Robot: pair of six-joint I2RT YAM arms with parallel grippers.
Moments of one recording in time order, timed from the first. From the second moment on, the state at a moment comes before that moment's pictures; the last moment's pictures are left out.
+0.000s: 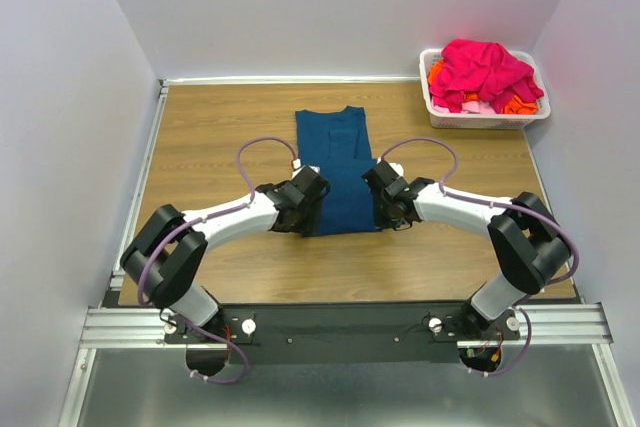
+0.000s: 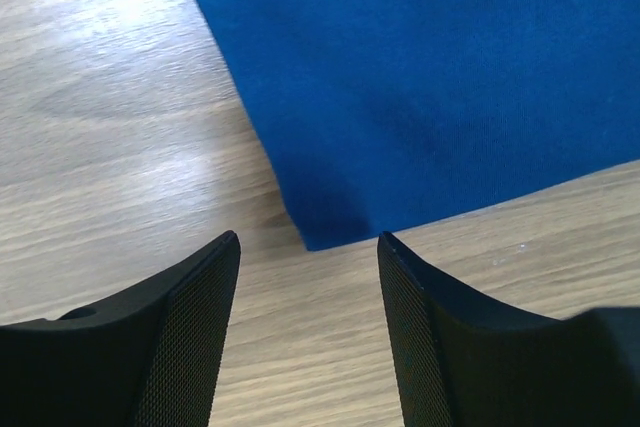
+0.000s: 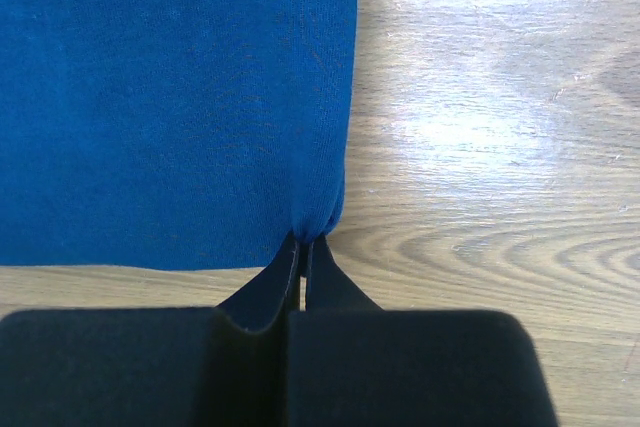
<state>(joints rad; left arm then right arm) -0.76 1.54 0.89 -0.47 -0.16 -0.55 0.70 1.62 0.91 -0.47 0.21 0.59</state>
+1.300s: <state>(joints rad) -0.89 1.58 0.90 -0.54 -0.17 -0.59 0.82 1.58 0.89 -0.54 0.16 0.59</state>
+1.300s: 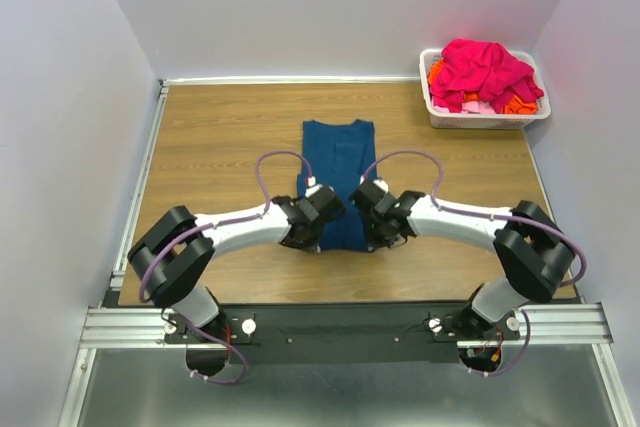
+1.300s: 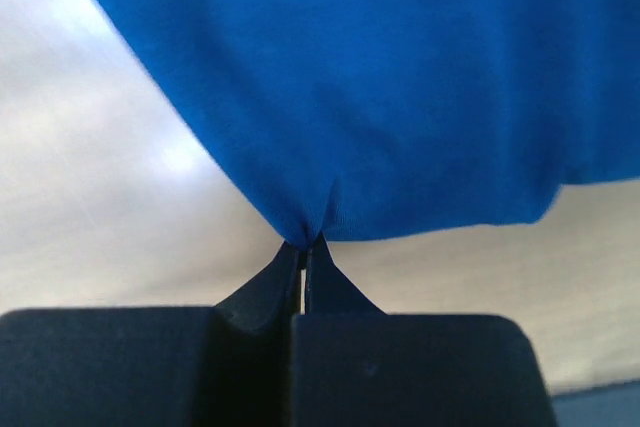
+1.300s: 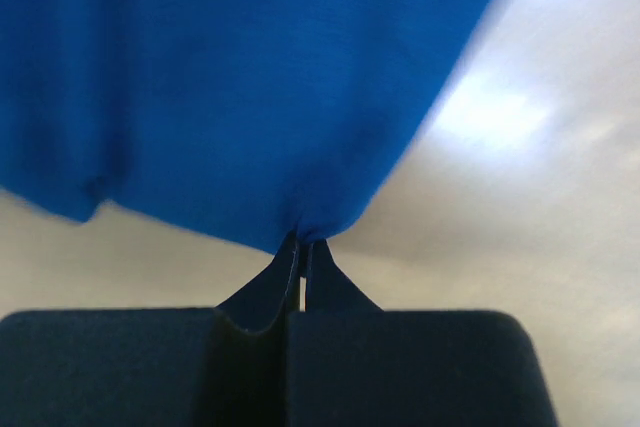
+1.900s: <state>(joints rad) -1.07 1.11 0.88 -0.75 -0.02 -0.87 1.08 1.28 1.09 -1.01 0.15 0.87</state>
